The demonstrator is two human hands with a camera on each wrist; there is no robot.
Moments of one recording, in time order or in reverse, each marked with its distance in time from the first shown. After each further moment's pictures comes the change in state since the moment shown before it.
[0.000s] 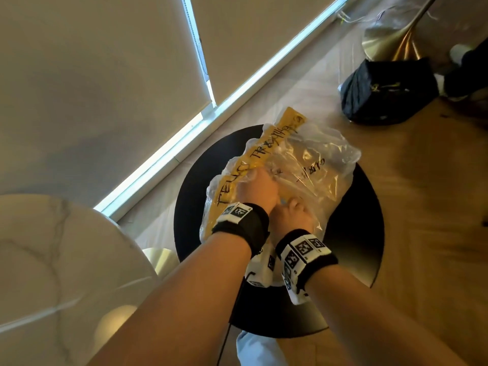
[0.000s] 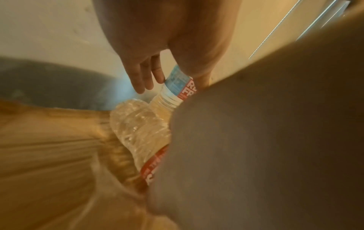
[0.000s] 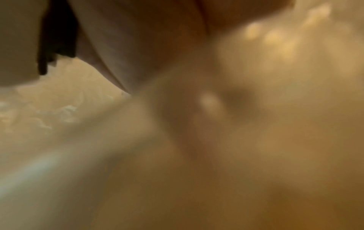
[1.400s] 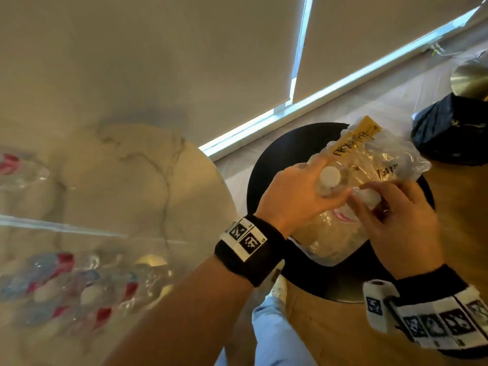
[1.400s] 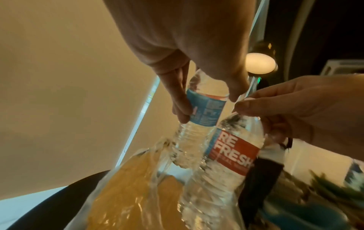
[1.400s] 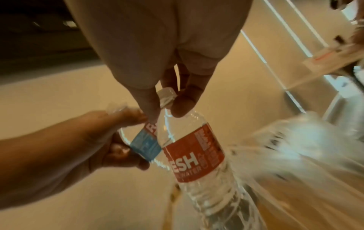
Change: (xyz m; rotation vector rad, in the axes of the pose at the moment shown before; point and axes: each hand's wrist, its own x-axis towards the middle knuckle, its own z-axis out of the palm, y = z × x) left_hand -0.186 -0.054 -0.123 -0.356 0.196 0.307; right_hand -0.186 0.017 -0.079 0.531 0.680 -0.446
